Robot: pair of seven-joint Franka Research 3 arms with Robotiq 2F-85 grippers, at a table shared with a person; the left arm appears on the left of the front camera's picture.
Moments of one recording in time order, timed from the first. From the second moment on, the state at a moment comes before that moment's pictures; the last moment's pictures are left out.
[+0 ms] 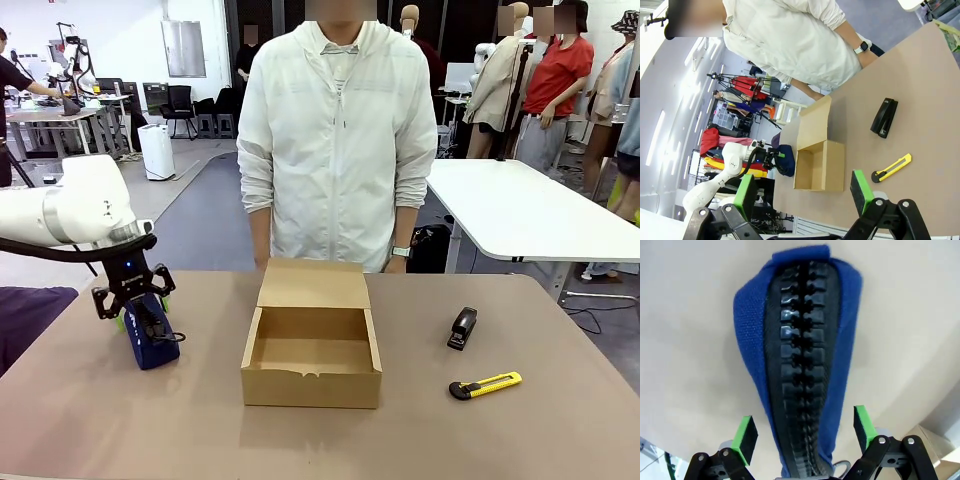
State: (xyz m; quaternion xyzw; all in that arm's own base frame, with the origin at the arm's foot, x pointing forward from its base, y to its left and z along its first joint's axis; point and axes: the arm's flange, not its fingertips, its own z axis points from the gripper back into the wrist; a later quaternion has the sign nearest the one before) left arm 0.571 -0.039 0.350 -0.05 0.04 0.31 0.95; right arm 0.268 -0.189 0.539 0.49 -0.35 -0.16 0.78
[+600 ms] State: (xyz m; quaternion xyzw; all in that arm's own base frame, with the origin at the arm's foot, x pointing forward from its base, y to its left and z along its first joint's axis) left arm 0.575 -0.037 0.348 -0.05 0.04 0.32 0.95; right arm 0.268 -0.189 0.539 0.49 -0.35 -0.16 0.78
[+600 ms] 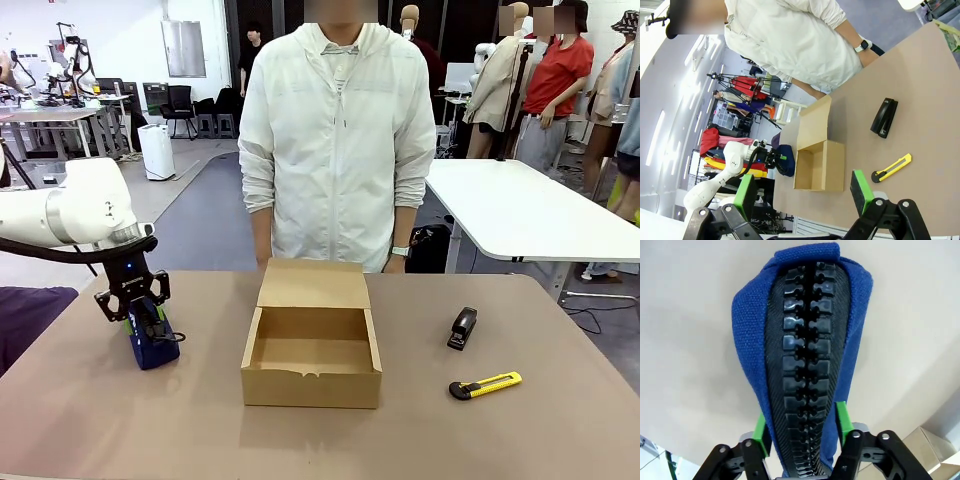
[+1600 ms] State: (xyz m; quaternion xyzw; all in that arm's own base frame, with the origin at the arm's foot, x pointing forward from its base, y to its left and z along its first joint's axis) left arm 0.565 -0.023 0.450 -0.02 -0.02 0.26 0.96; right arm 0.268 -0.189 0.539 0.49 -0.34 -0.16 0.78
